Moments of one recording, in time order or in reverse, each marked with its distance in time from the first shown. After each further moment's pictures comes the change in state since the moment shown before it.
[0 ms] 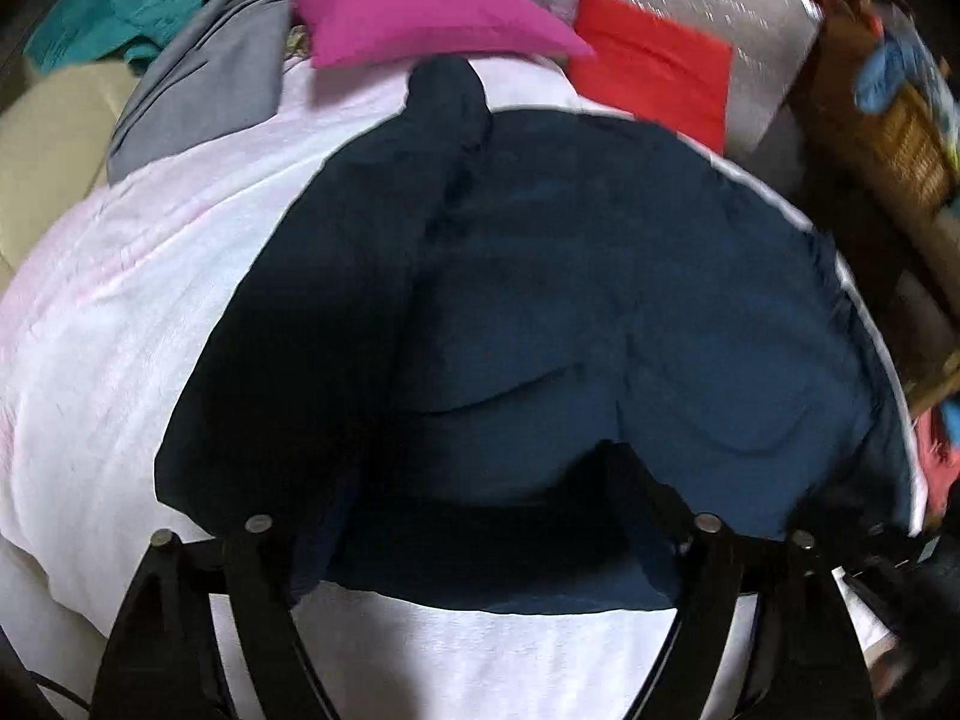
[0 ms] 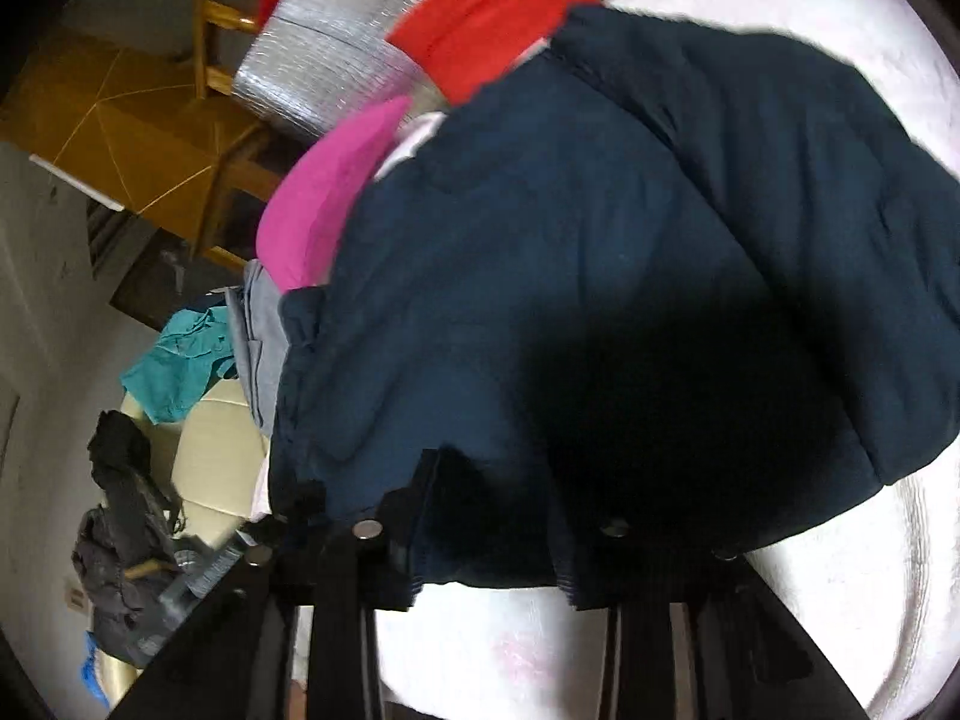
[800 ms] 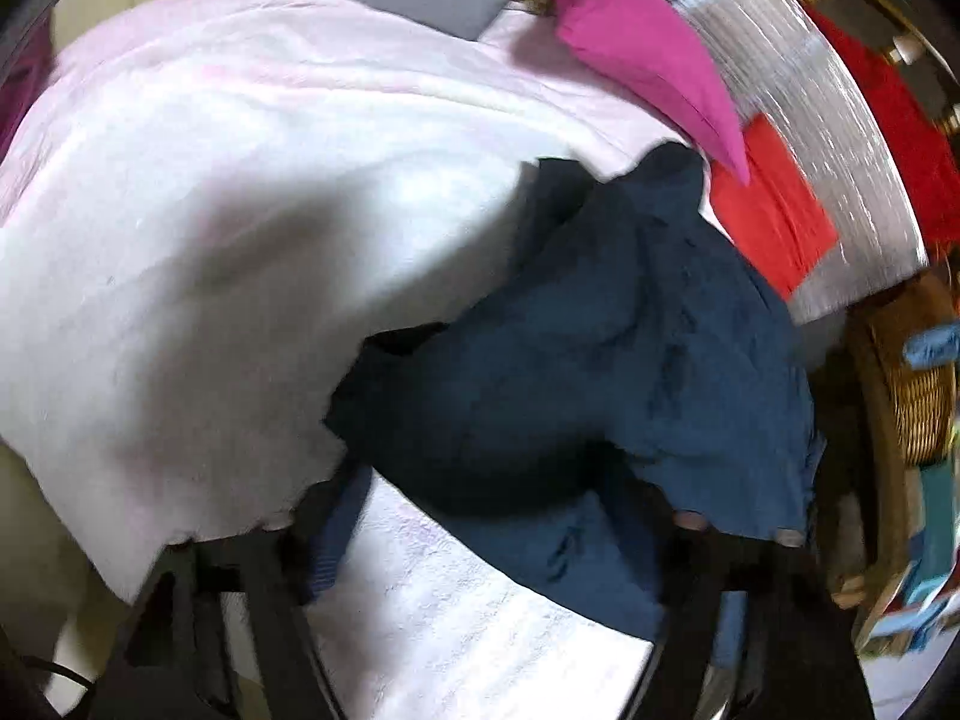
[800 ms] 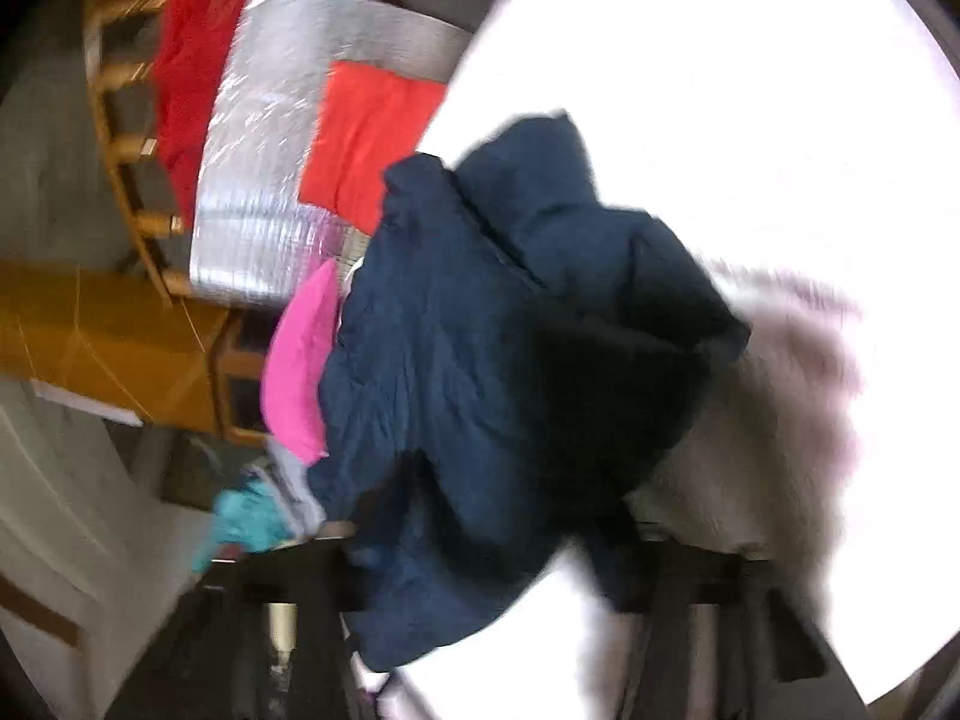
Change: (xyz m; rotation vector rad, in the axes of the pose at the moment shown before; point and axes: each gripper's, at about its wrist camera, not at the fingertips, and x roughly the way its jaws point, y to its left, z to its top) left arm -0.027 0.119 -0.034 -0.537 0.025 -0.134; right arm -0.059 -0.068 0.009 0.318 -0.245 0.033
